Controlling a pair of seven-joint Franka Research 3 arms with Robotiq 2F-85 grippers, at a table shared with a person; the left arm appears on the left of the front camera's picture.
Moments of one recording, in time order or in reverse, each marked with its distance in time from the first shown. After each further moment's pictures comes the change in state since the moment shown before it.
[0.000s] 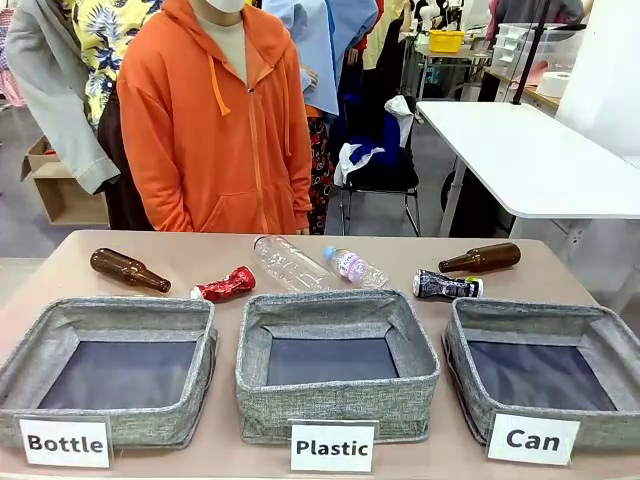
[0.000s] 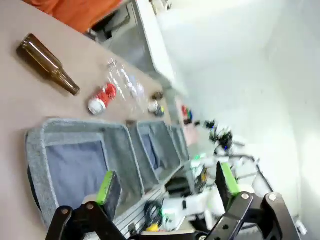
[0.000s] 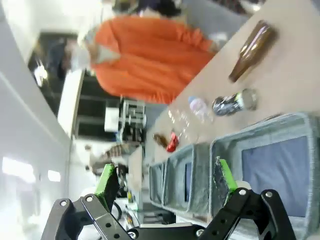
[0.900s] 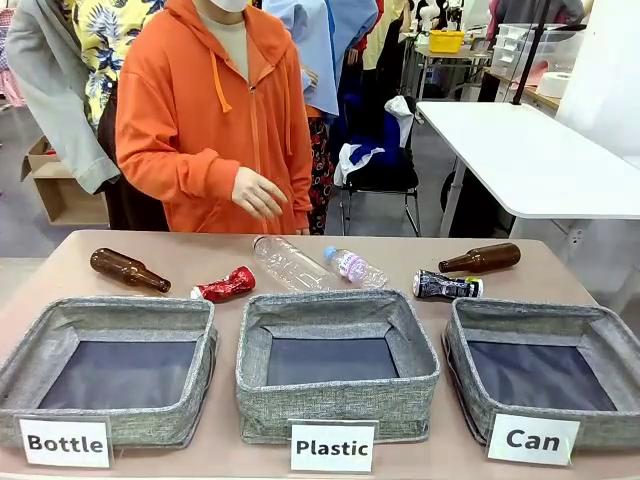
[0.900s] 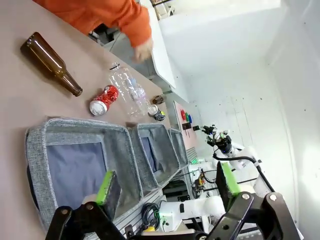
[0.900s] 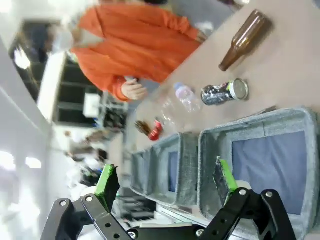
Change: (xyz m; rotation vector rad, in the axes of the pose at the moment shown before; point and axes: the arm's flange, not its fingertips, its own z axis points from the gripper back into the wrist) left arm 0.001 -0.001 -0.001 0.010 -0.007 0.024; right arm -0.009 0.025 -0.047 -0.116 0.126 0.103
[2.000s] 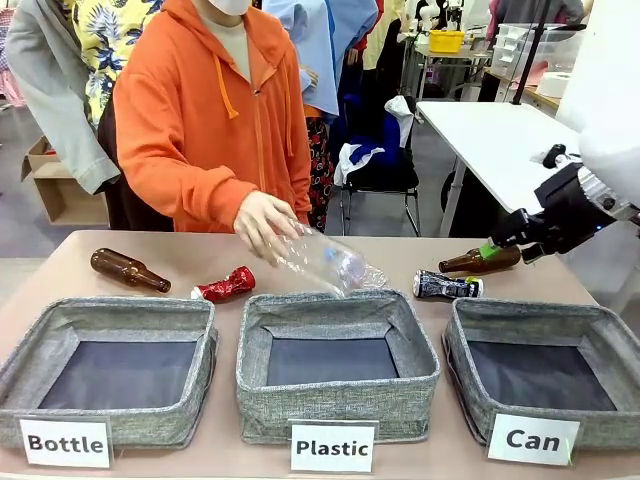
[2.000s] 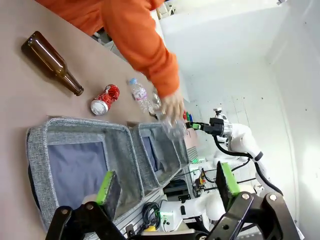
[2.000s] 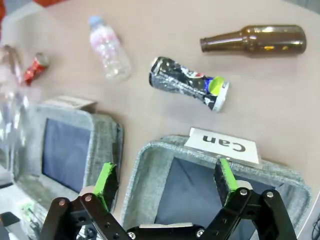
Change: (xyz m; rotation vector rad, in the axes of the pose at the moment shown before) left arm 0.000 0.001 0.000 0.003 0.004 -0.001; right arm -0.016 0.071 -0.220 -0.608 0.327 0.566
